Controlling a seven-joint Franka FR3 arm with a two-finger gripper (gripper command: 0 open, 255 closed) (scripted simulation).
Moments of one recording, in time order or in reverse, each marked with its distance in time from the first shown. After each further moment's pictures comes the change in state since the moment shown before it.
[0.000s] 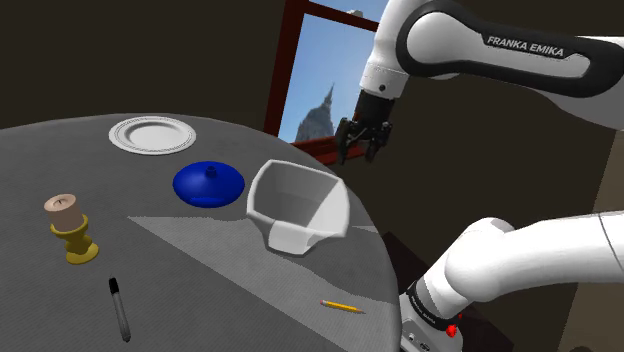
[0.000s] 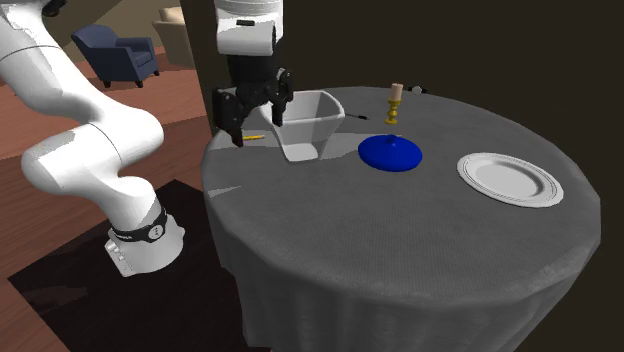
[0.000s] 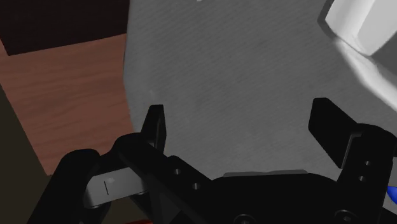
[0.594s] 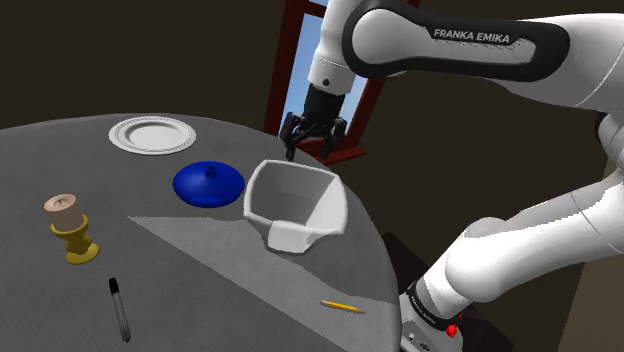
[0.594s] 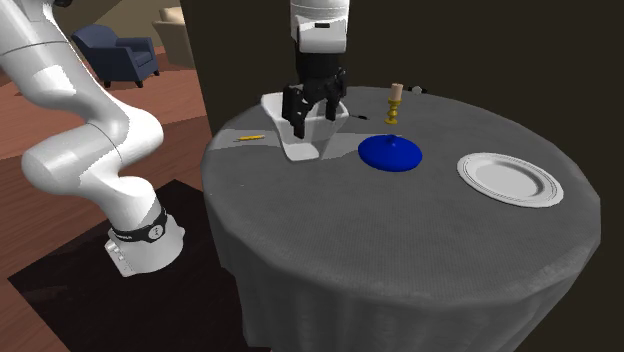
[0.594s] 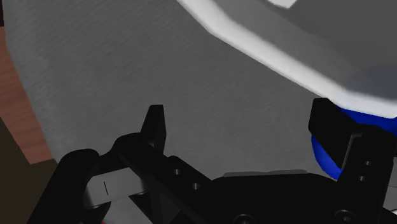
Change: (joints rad) arm 0.016 0.242 0.164 0.166 0.016 0.159 0.202
